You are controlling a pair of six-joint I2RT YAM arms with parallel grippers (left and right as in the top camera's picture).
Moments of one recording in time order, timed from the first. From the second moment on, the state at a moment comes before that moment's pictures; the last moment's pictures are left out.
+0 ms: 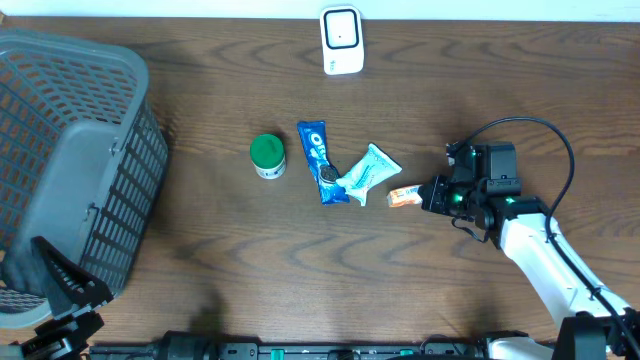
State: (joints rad) left arm -0.11 0.15 0.96 -0.36 -0.52 0.09; right arm 0.10 1.40 0.70 -0.35 -0.40 0.38
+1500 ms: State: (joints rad) left arm -0.11 0.15 0.96 -0.36 -0.52 0.09; right arm 0.21 1.34 0.91 -0.67 -0.06 0.36
